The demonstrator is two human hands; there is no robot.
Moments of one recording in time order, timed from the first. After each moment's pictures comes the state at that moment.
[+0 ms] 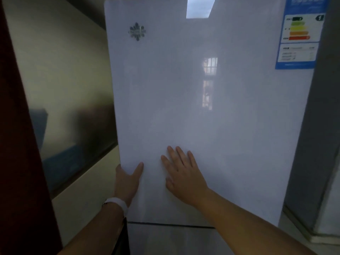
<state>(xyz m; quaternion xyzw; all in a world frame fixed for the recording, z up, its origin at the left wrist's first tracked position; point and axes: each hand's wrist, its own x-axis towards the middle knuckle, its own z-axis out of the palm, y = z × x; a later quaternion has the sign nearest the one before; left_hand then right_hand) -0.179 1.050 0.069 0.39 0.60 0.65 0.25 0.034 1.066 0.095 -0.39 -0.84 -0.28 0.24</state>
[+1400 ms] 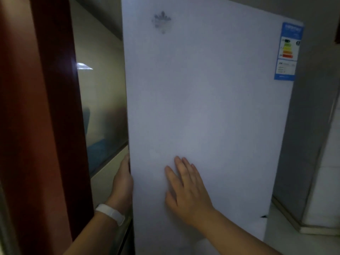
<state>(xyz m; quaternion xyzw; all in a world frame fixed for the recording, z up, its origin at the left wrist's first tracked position) -0.156 0.892 0.141 0.39 0.42 0.73 0.38 0.018 0.937 0.080 -0.33 -0.81 -0.25 0.41</state>
